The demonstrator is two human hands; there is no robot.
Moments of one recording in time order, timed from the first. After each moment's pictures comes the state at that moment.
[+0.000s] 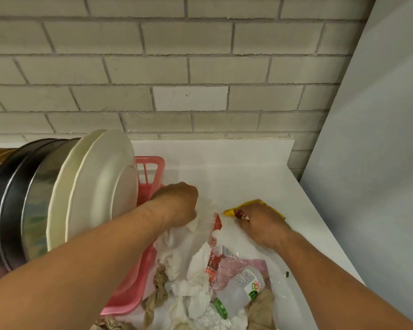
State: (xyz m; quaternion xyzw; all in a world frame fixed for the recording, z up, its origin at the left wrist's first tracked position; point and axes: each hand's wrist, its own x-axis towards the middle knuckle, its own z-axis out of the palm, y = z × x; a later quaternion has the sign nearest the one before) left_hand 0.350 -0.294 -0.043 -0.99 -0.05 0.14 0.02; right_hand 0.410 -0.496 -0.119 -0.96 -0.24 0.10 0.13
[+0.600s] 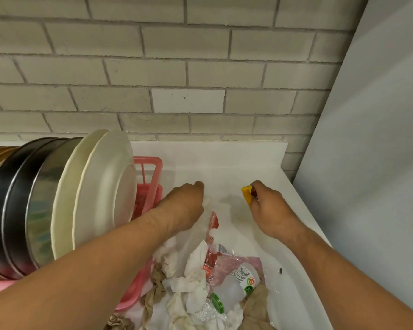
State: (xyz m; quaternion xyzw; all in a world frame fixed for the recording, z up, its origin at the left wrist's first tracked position) left_hand 0.341 -0.312 -0.047 -1.00 -0.05 0.05 -0.07; right_hand 0.396 -0.509 -0.074 -0.93 -0.20 0.00 0.30
